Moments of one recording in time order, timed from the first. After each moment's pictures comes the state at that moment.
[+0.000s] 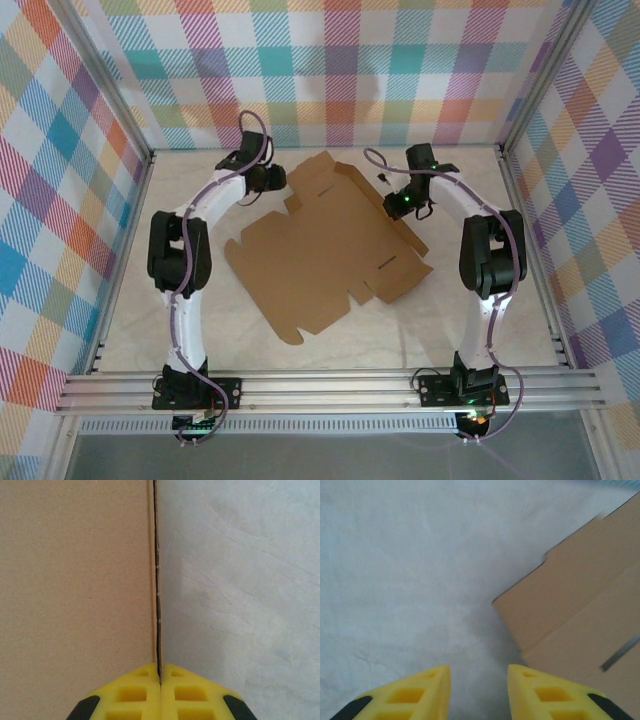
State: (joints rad) left arm -0.27 2.12 1.76 -0.54 0.04 -0.32; right arm 0.21 2.02 1.61 -0.74 -0.31 -0.34
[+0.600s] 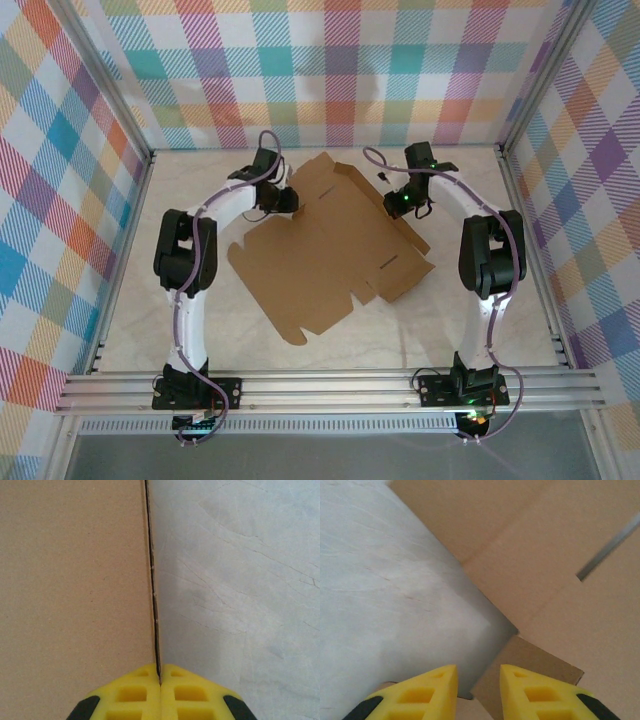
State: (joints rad) left arm -0.33 2.13 1.67 -0.56 0.18 -0.25; right arm 0.21 2.02 1.62 -0.74 -0.27 -0.32
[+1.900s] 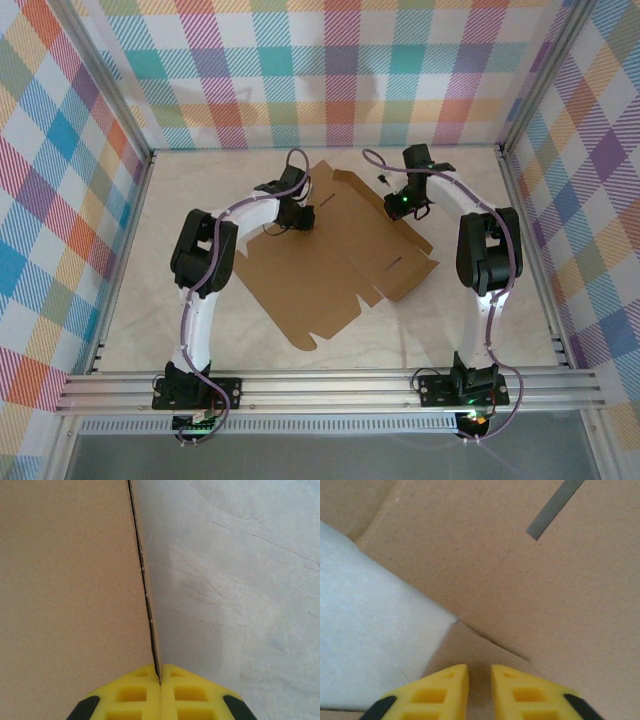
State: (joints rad) left arm -0.43 2.18 1.63 -0.54 0.12 -0.27; right arm 0.21 2.05 1.63 -0.76 -0.25 -0.30
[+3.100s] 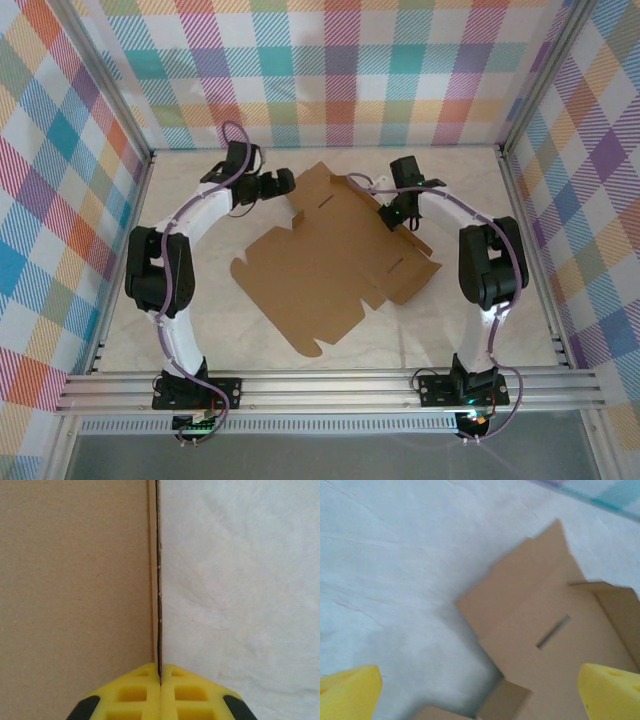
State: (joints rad) left arm -0.22 1.88 1.49 -0.41 0.15 -0.46; right arm 0.31 1.91 1.41 -0.54 -0.02 -0.47
